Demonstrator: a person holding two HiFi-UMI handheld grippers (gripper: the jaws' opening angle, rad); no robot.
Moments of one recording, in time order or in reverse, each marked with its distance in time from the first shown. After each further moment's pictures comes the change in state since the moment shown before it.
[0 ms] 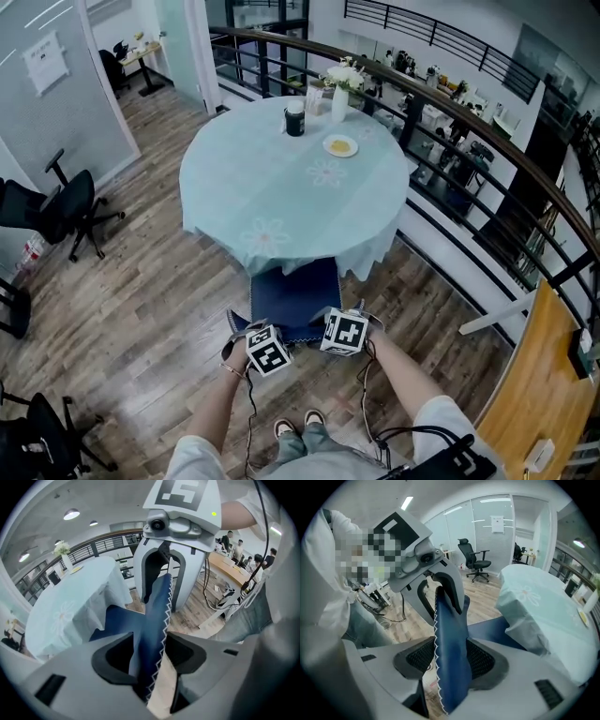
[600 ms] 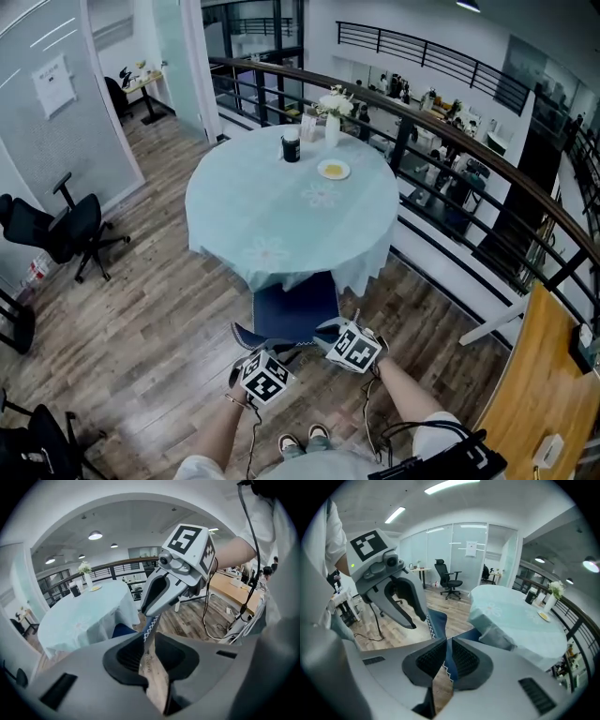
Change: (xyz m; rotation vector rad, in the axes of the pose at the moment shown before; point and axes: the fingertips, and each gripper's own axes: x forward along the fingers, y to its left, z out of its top) left arm -0.067 -0.041 0.039 -0.134 -0.291 0.127; right arm -0.057 0.001 0.012 0.114 -0.231 -0.357
